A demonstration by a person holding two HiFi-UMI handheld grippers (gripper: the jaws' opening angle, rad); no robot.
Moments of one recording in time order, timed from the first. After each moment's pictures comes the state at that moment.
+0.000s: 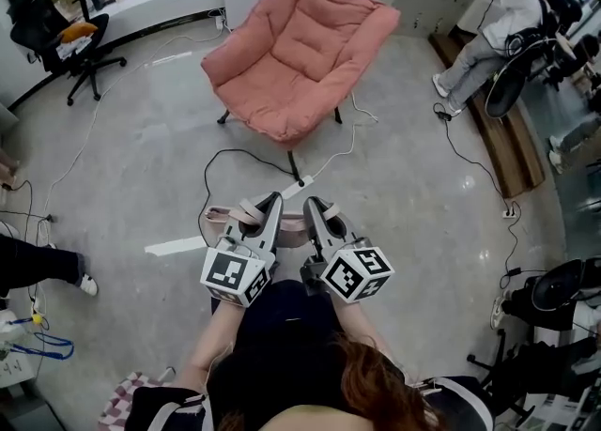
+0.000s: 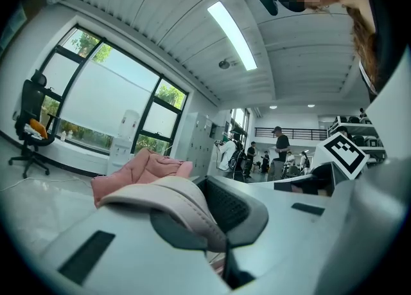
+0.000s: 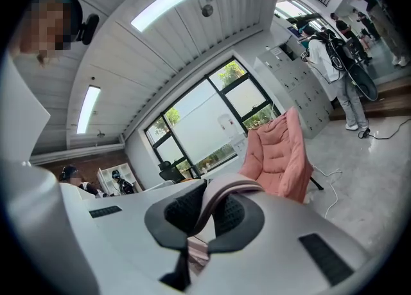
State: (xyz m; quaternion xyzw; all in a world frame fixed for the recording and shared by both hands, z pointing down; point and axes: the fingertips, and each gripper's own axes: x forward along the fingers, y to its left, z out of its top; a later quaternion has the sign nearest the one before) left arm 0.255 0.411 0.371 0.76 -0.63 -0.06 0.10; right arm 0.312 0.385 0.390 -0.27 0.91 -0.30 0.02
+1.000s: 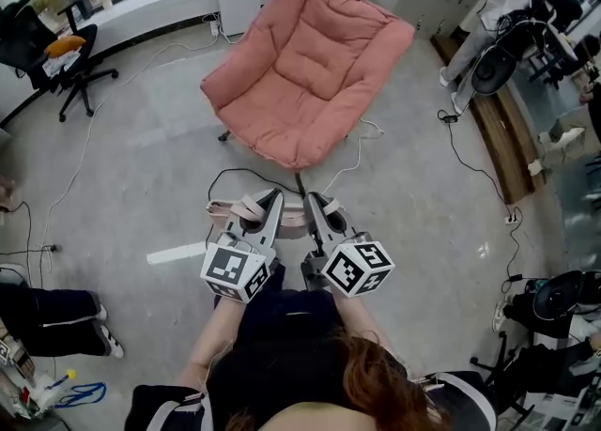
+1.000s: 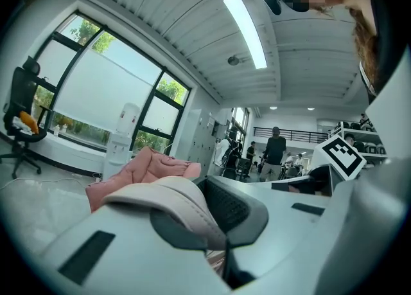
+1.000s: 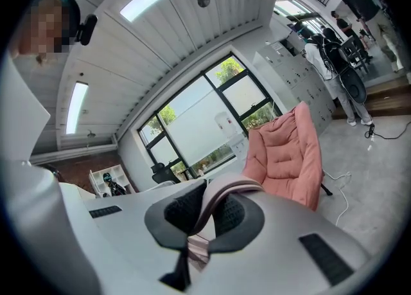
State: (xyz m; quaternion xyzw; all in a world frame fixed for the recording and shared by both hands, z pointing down) left arm 0.127 0.281 0.366 0.78 -0.62 -0.05 0.12; right arm 0.183 0.256 0.384 -0.29 0.91 -0.31 0.02
